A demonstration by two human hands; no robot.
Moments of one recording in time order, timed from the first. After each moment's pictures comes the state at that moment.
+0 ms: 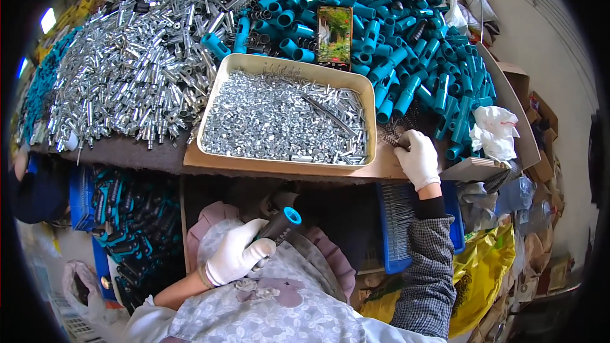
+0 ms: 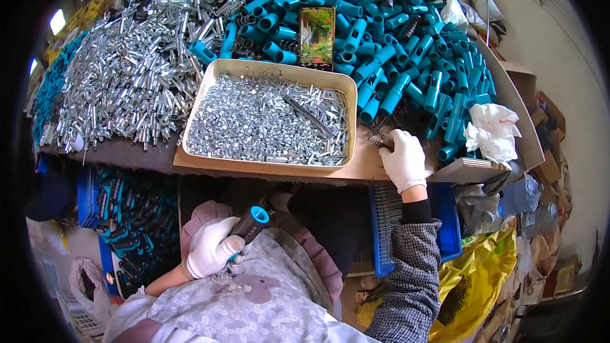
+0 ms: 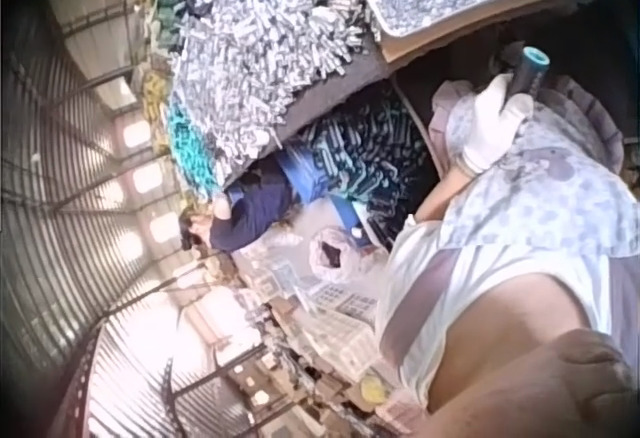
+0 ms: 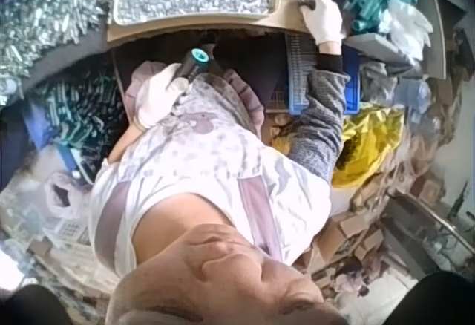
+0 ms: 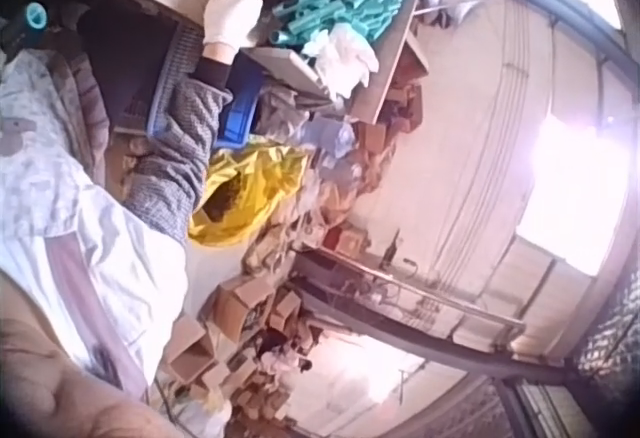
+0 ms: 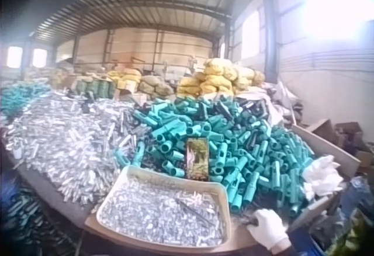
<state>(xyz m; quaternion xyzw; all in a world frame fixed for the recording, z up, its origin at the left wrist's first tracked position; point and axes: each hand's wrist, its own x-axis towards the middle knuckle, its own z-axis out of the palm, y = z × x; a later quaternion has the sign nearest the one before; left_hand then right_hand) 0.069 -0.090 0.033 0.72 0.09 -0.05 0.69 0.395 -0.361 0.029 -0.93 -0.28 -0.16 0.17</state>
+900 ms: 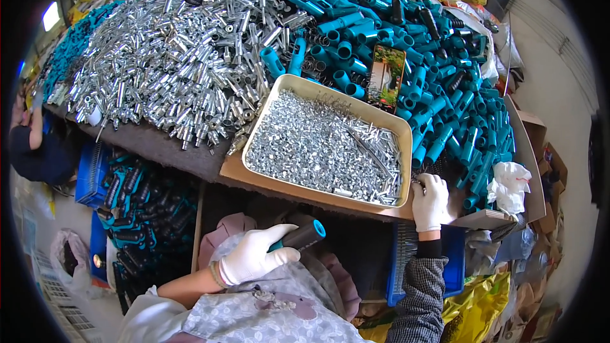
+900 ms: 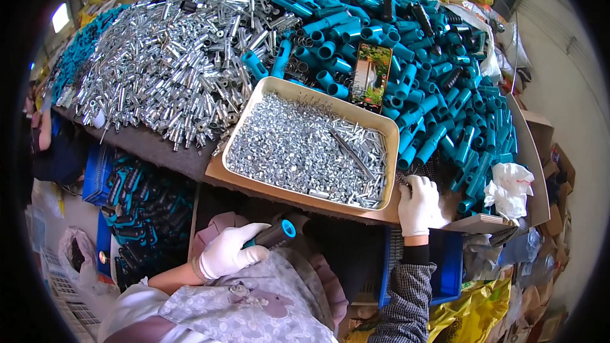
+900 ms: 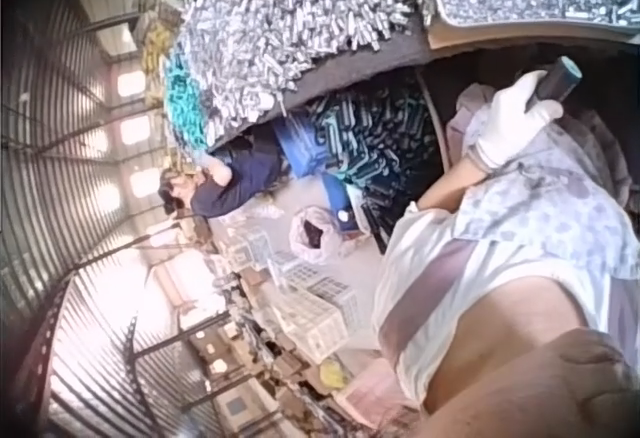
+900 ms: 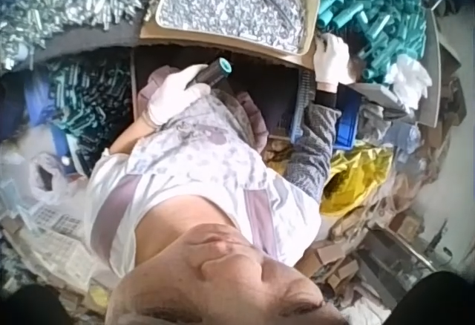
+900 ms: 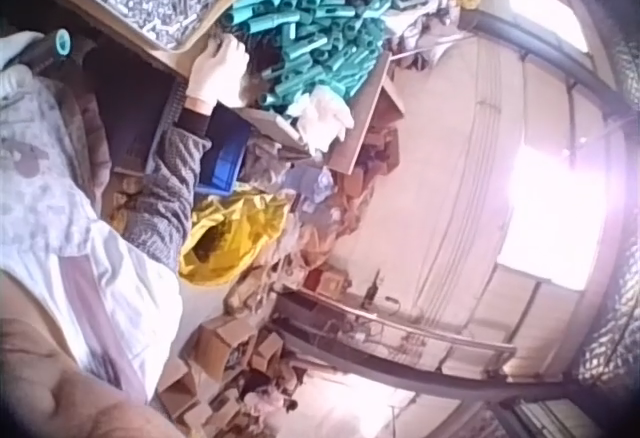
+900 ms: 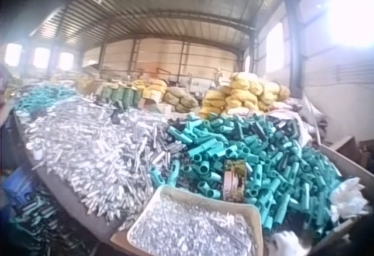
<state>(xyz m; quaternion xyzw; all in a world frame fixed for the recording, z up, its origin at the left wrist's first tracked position) 0.076 -0.061 0.035 0.80 0.08 0.04 0.59 0.384 -0.328 0.013 -0.88 -0.32 -0.29 0.19</state>
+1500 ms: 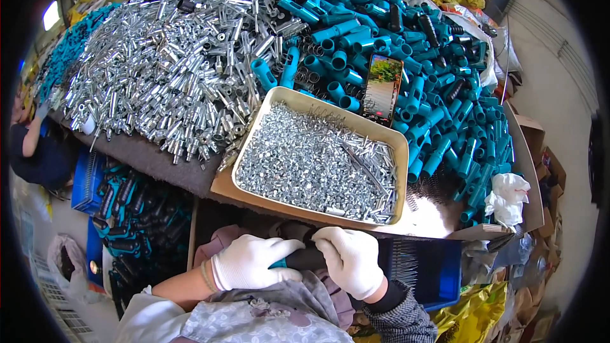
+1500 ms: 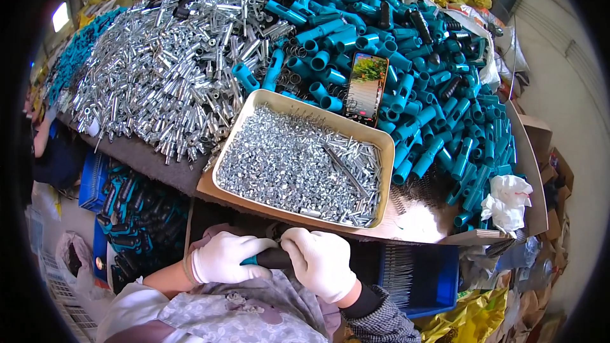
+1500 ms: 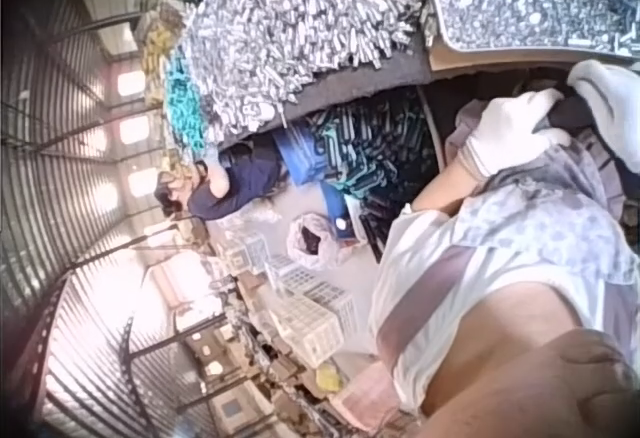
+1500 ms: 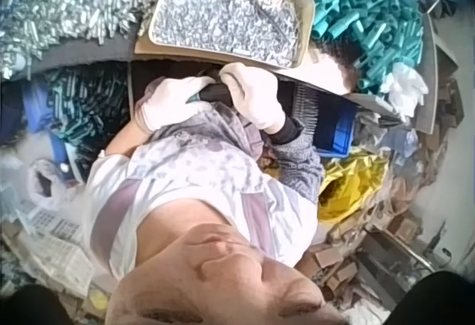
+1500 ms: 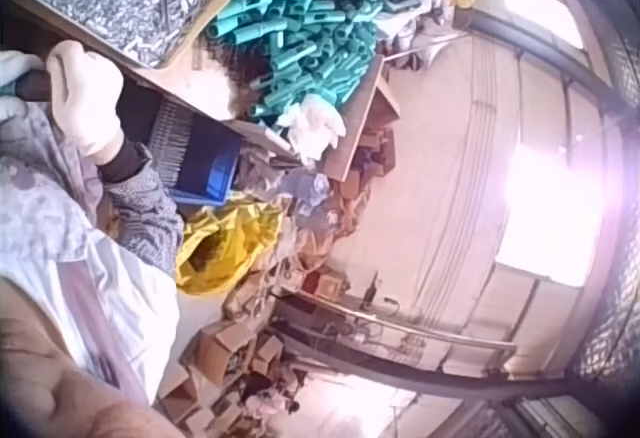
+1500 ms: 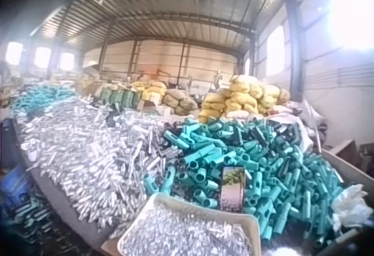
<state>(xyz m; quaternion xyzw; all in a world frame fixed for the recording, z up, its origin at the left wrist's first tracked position) 0.106 -0.045 0.046 0.92 -0.10 0.09 0.36 0.237 -0.232 0.080 -0.77 -0.51 0.00 0.37</state>
